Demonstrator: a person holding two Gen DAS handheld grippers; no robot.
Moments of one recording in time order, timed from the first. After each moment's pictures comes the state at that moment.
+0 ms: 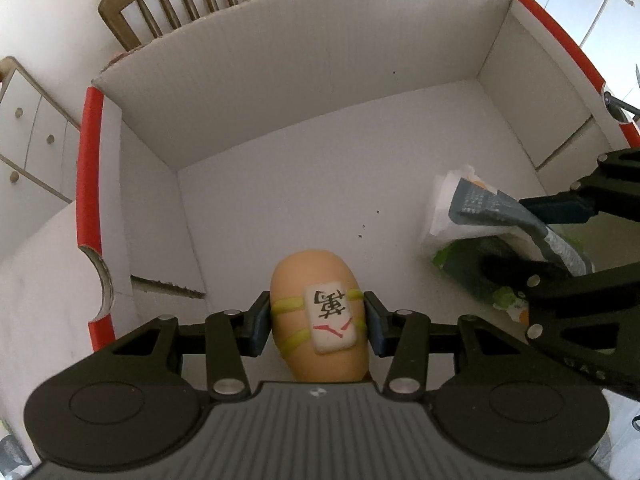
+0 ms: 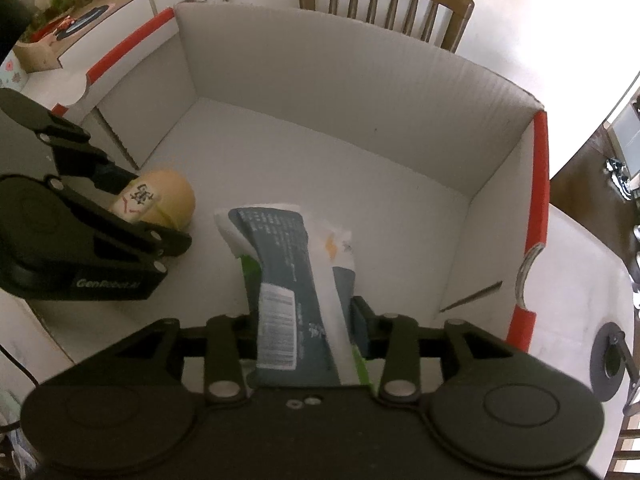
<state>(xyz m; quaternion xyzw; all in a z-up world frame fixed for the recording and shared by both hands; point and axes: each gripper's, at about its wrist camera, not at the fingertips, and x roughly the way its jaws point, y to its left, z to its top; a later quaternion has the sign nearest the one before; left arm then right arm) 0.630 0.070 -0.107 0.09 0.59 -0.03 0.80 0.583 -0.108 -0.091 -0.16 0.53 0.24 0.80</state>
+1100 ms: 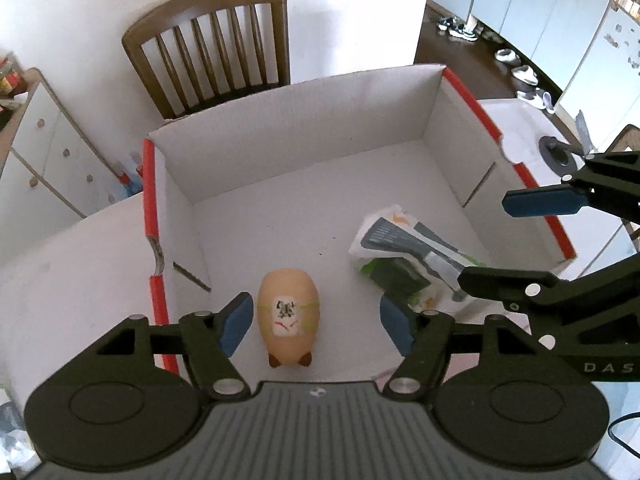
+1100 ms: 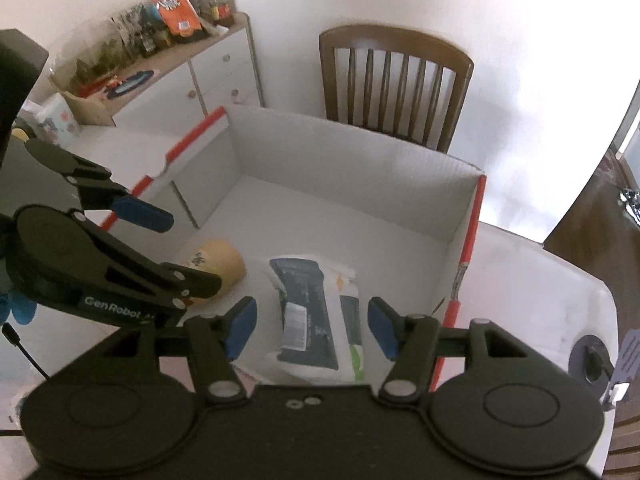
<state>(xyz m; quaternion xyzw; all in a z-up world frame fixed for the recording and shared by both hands) 0.580 0.057 -0.034 0.06 0.54 -0.04 0.84 0.560 -0.143 -0.019 -0.10 0.46 0.29 0.83</state>
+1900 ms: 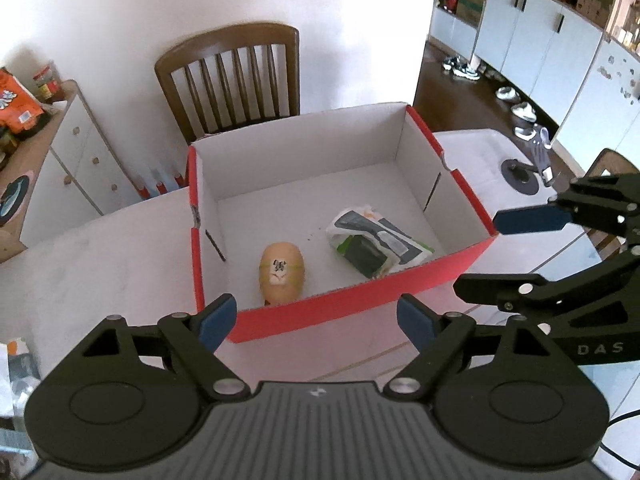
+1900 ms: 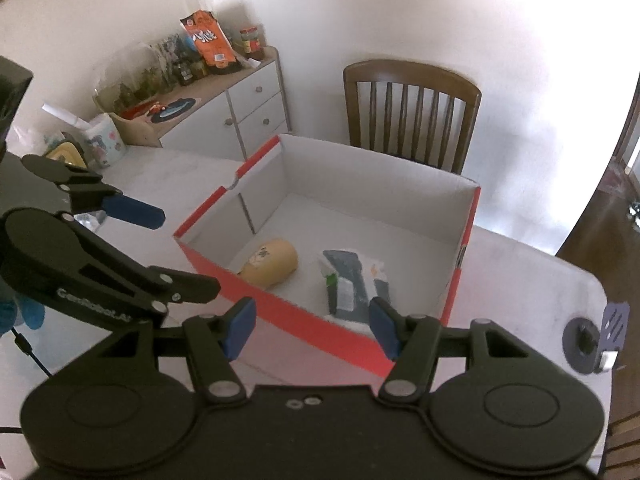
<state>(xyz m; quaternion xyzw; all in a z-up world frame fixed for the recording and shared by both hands) 0.489 0.044 0.029 0.04 0.48 -0.02 0.87 0.495 -0.169 0.028 -0.08 0.42 0.32 0.84</state>
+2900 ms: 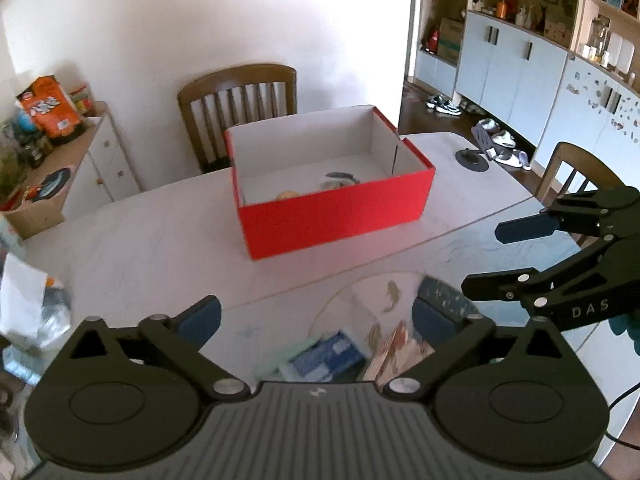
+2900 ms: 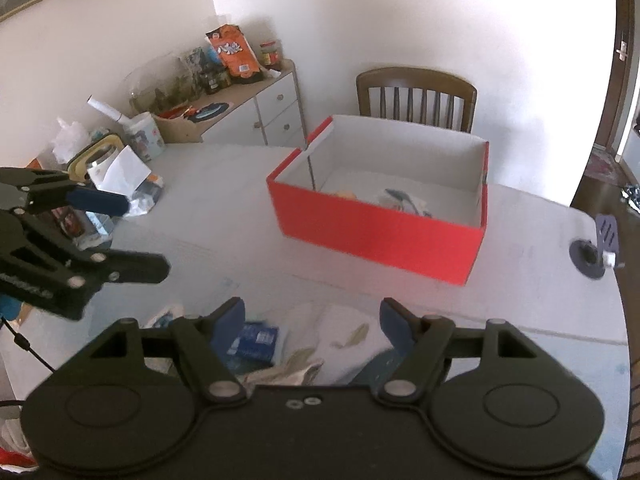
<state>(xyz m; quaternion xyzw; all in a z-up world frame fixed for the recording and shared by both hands) 0.287 0.056 0.054 0.05 0.41 -0.03 0.91 0.336 -0.176 0.037 -0.05 0.40 0.31 0.86</state>
